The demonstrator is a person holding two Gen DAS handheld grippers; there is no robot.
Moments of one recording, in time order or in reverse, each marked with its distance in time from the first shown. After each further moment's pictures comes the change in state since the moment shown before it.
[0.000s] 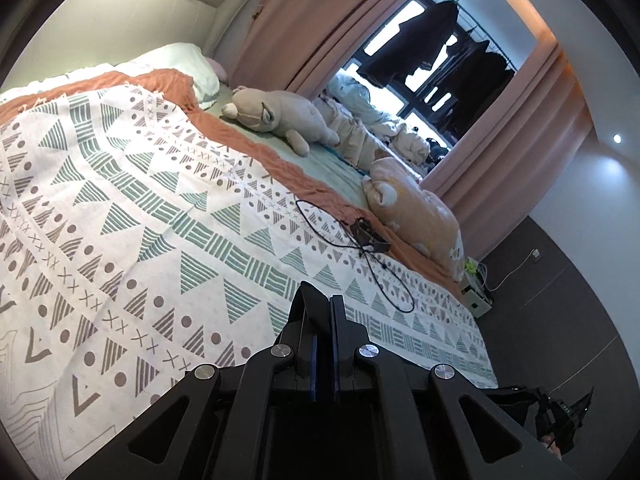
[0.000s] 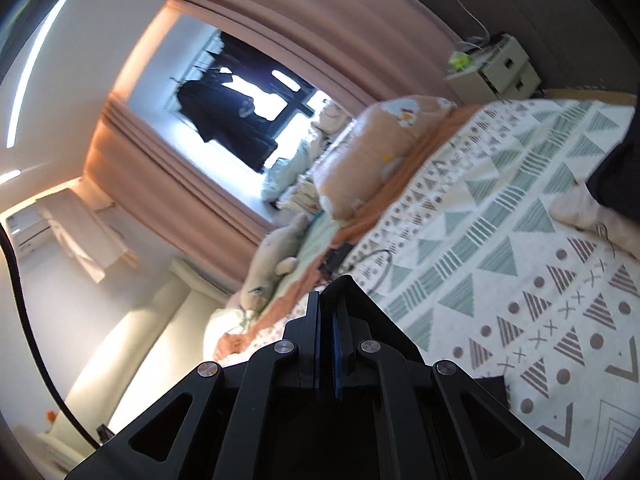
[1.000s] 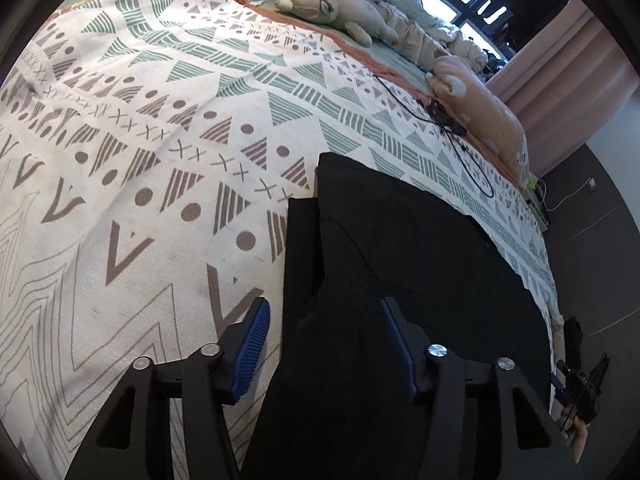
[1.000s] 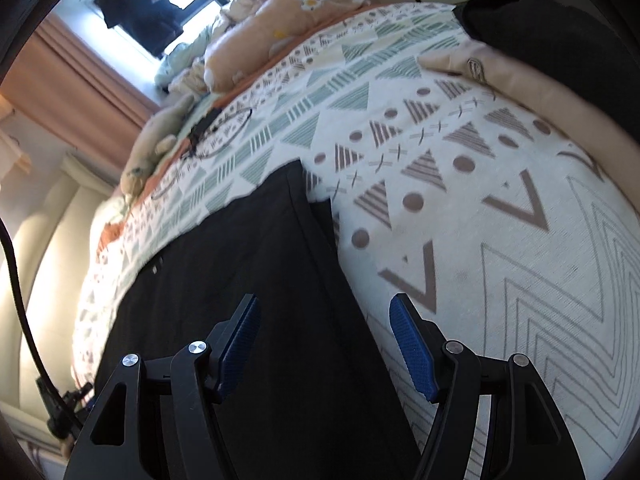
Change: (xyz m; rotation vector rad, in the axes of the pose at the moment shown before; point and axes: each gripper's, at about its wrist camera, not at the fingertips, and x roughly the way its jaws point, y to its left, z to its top) left arm 0.014 0.083 -0.117 -0.004 0.341 0.194; right arm -0.014 -0.079 -0.103 -0.114 0.398 -0.391
